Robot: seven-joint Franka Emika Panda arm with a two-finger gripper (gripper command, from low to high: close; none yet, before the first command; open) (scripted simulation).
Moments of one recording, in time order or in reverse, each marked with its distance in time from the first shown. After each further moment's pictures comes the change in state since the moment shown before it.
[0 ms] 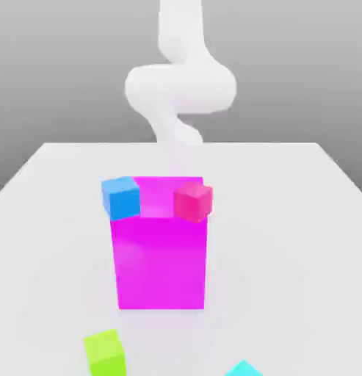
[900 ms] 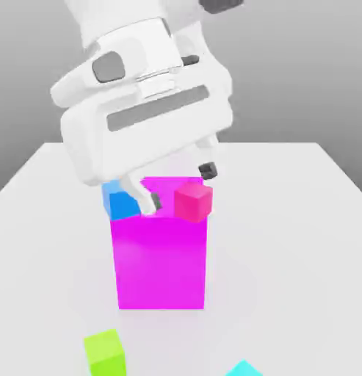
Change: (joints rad) arm 0.390 0.596 -0.464 -0.020 0.409 0.043 -1.187
